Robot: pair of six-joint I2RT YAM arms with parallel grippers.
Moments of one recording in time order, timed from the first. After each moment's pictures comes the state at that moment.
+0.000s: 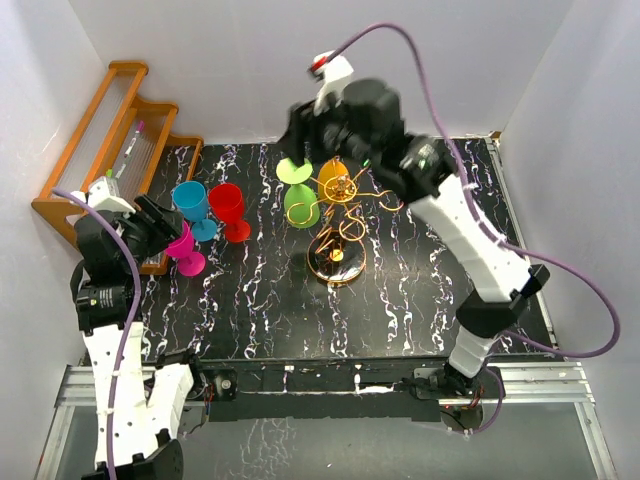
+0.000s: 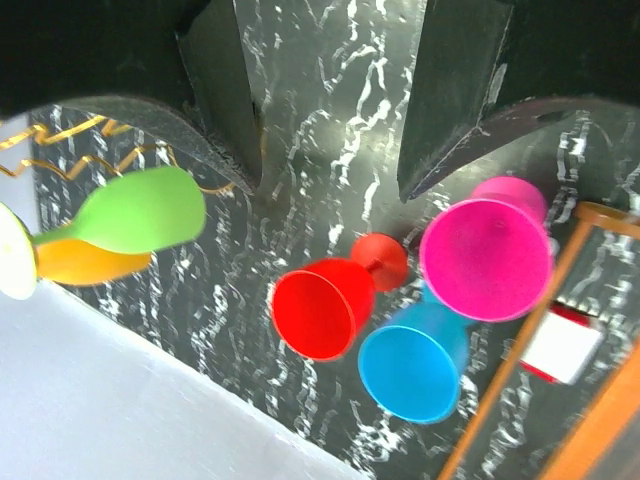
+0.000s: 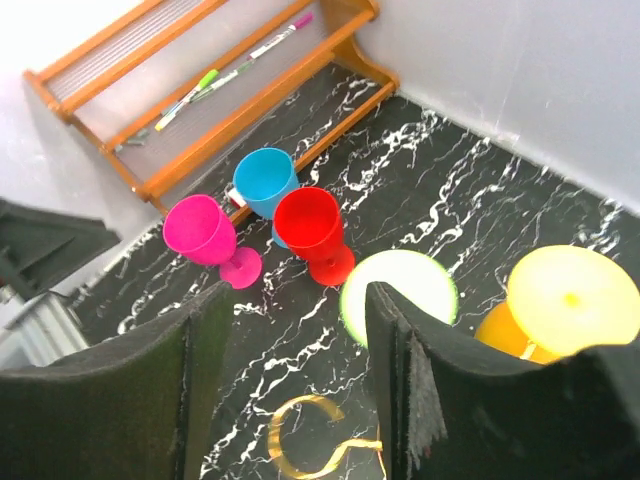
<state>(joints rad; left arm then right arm) 0.20 0.73 1.07 -0.70 0.15 -0.45 0.93 1.71 2.27 -0.76 0.14 0.15</state>
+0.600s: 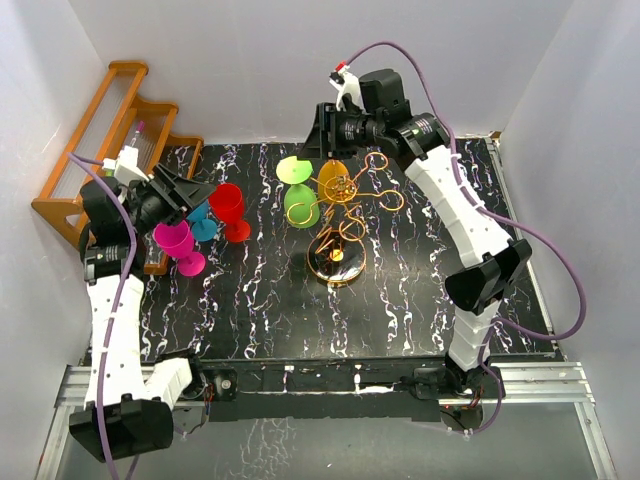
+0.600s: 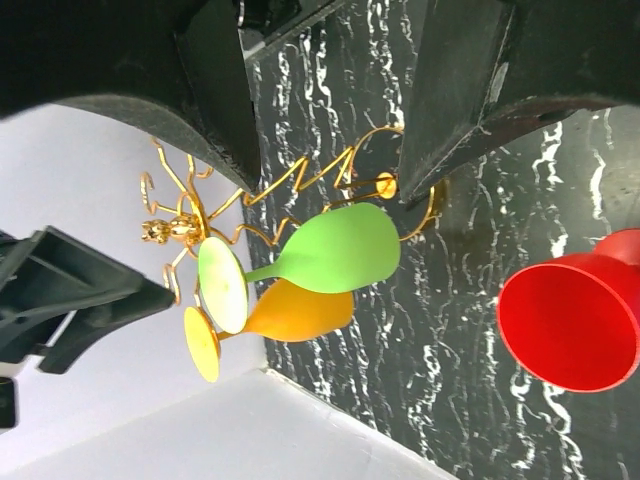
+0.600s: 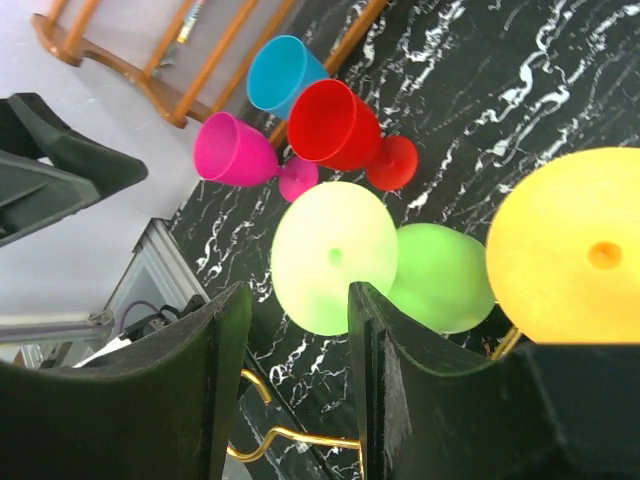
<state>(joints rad) 0.20 0.94 1.07 -0.43 0.66 -0.72 0.53 1.87 2.25 -0.82 -0.51 0.41</state>
